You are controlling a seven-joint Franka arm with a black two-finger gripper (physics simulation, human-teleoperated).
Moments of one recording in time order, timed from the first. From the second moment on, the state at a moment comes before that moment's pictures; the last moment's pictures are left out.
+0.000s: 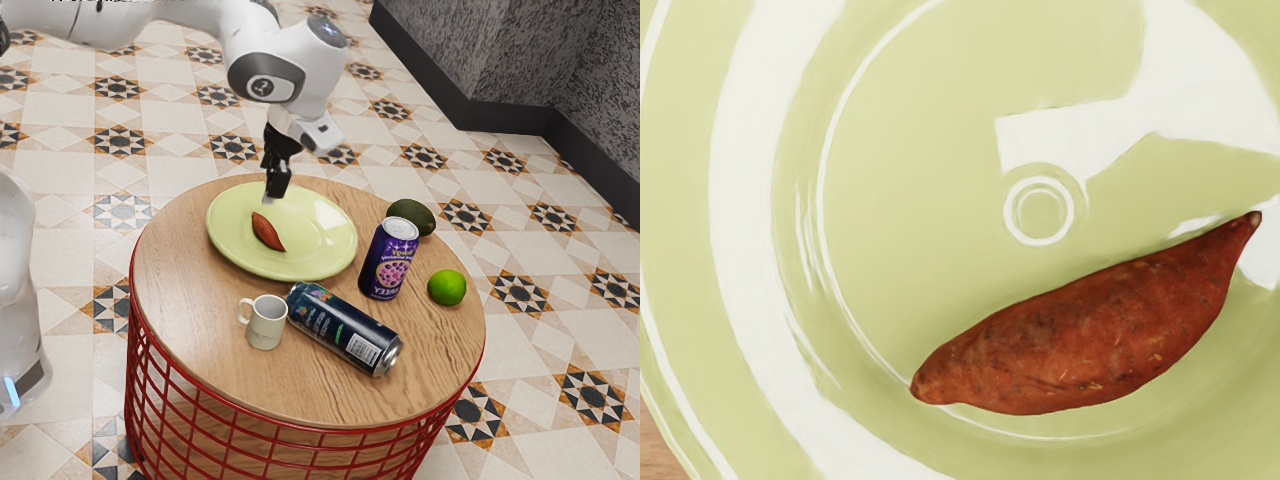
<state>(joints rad) -0.01 -0.31 0.10 -2.16 0.26 1.78 0.14</state>
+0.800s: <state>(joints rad) -0.13 -0.31 0.23 -2.19 0.26 1.87 0.14</state>
